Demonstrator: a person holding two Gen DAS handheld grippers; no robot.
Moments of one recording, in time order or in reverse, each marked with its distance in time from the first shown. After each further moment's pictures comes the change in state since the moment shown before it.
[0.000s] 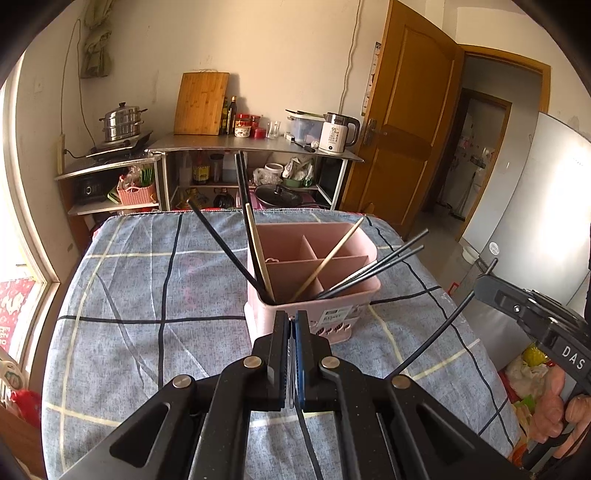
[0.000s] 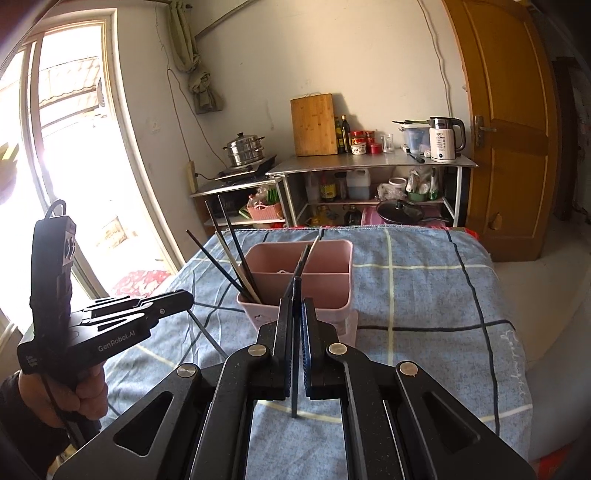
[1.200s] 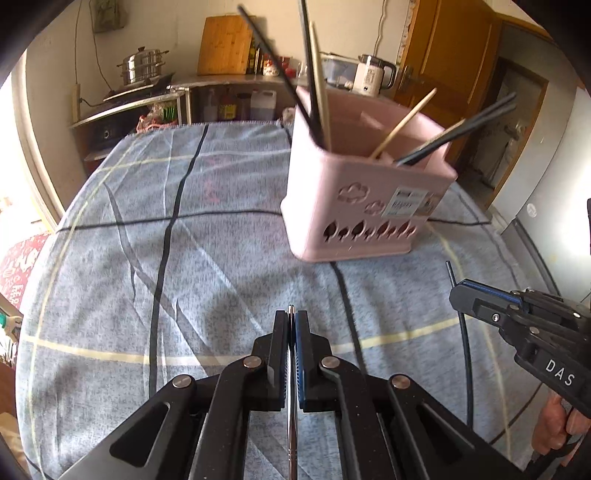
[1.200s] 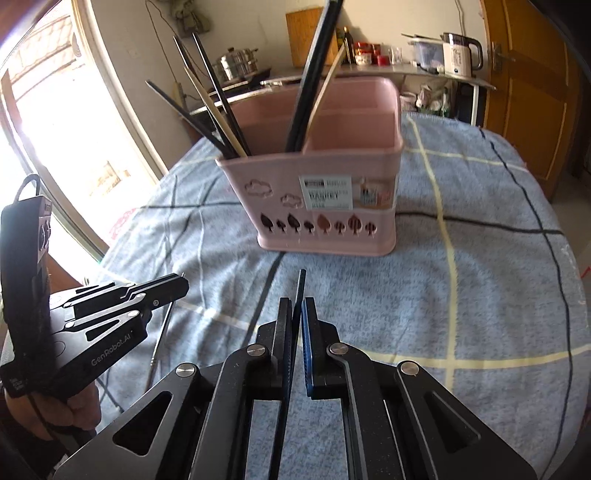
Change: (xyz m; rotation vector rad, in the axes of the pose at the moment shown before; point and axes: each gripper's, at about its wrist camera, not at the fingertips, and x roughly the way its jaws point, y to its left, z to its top) left arm 0.057 0.030 -0.078 -0.054 0.184 0.086; right arm 0.088 0.010 -0.074 0.031 0.311 0.006
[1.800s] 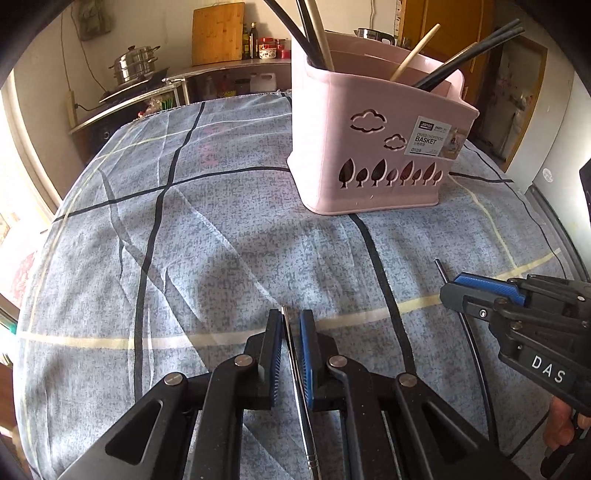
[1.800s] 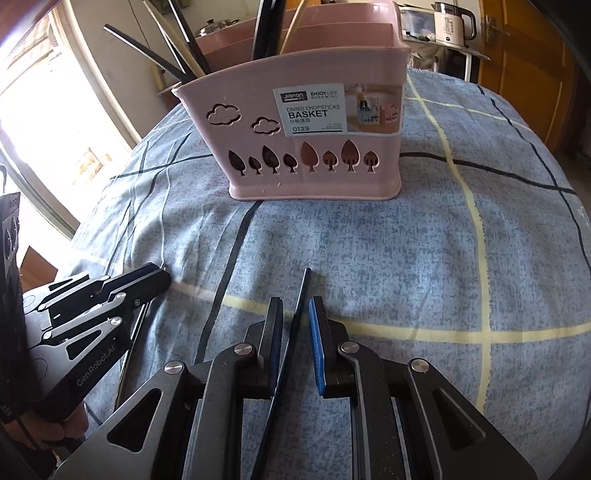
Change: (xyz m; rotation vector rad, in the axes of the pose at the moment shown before) left arm 0.047 -0.002 -0.028 0.078 0.075 0.093; right arm 0.058 -0.004 -0.025 0.031 0.126 -0.063
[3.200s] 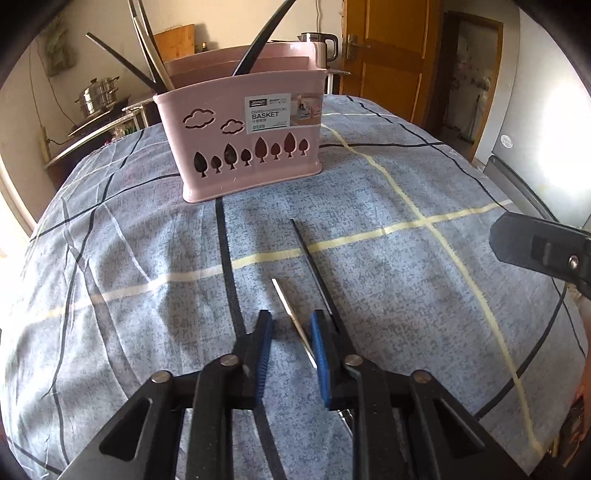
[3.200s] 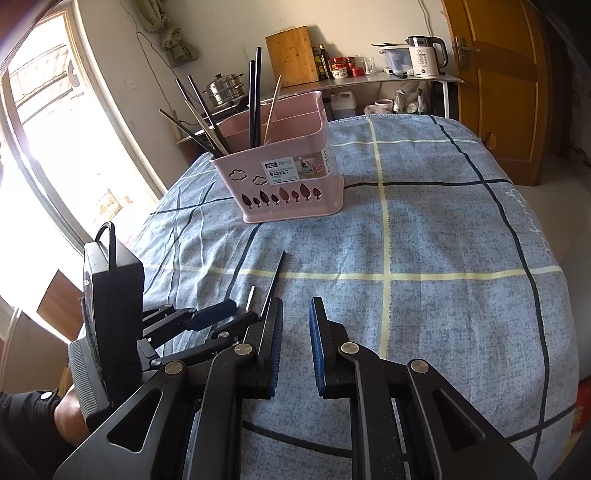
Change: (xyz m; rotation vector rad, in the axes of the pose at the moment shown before) left arm -0.025 -0.099 -0.041 0.120 -0.048 -0.055; right arm -0.115 -0.040 -0.058 0.058 -0.194 0.080
